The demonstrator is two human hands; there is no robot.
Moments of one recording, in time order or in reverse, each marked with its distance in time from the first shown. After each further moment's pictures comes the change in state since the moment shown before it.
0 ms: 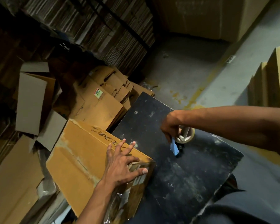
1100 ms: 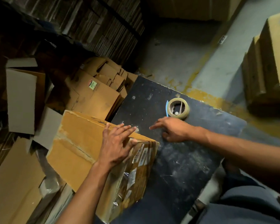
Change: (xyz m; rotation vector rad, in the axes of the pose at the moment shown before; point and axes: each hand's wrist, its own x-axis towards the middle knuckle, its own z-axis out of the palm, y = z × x) left_hand -0.012 -0.034 0.003 -0.078 0.177 0.116; right_hand 0.002 -0.103 0.097 0.624 0.863 0.002
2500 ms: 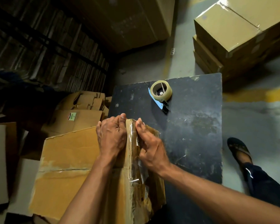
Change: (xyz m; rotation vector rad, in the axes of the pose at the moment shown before) left_hand 0.006 -0.029 0.055 -0.184 0.358 0.053; right_hand 0.036 -0.144 0.212 0.535 1.211 0.214
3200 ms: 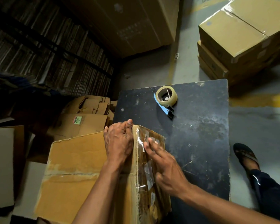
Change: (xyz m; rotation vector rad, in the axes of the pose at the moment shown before) left_hand 0.000 0.000 -0.001 -0.024 -0.041 -0.002; right_hand -0.044 0.008 -0.024 -0.128 -0.259 0.024
